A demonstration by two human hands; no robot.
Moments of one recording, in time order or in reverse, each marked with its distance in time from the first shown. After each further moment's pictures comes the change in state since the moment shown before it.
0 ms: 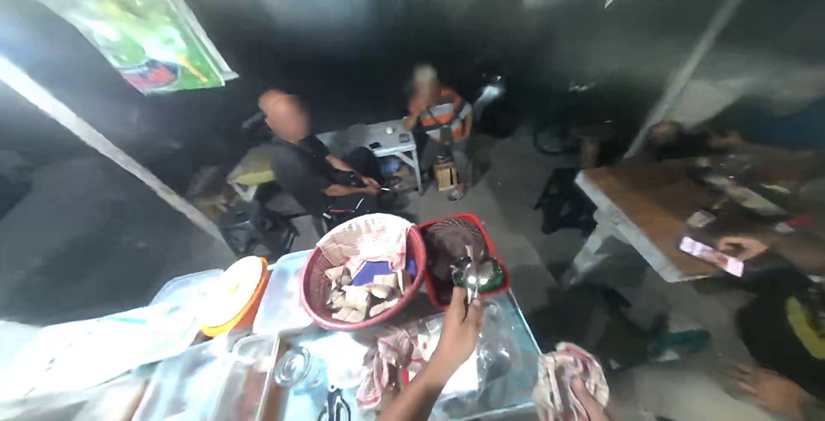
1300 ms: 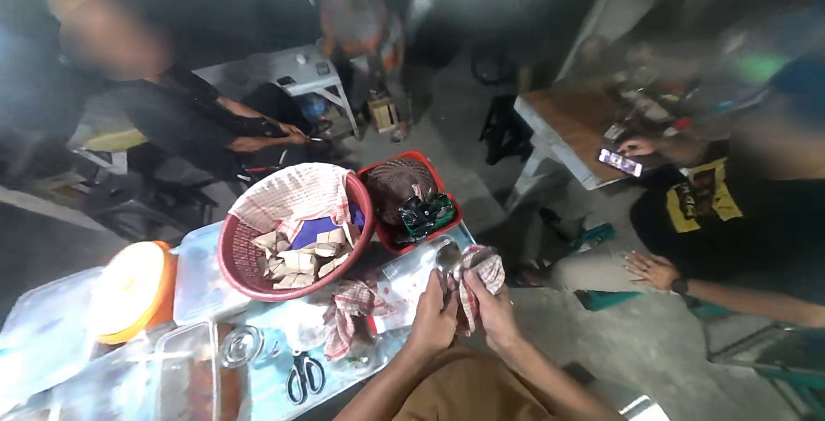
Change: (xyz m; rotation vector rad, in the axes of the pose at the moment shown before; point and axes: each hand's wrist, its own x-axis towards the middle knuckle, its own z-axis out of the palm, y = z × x) left_hand -0.071 -0.005 0.023 0.132 -0.218 0.039; right_hand 0.006 -0.019 0.110 0.169 -0.038 -0.051
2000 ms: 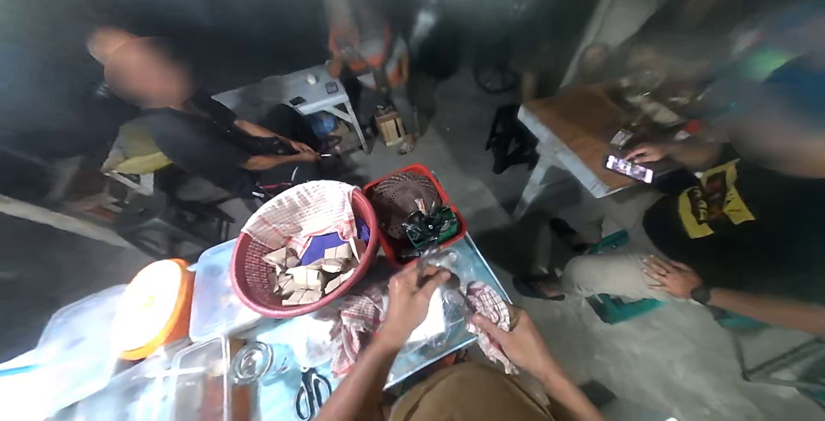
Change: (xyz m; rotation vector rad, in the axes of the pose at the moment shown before) left_hand 0.046 0.007 -0.050 0.095 0.154 0.246; right_hand -0.007 -0.021 -0.052 -0.616 -0.209 0.079
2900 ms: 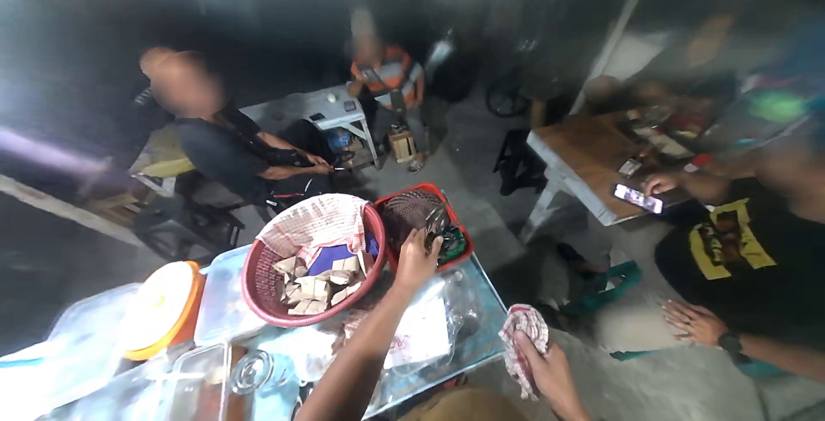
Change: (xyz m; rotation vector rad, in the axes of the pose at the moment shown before) left_hand 0.096 -0.036 -0.005 0.369 0.049 -0.121; right_hand -0.003 0.066 -0.030 -0.020 0.350 0.019
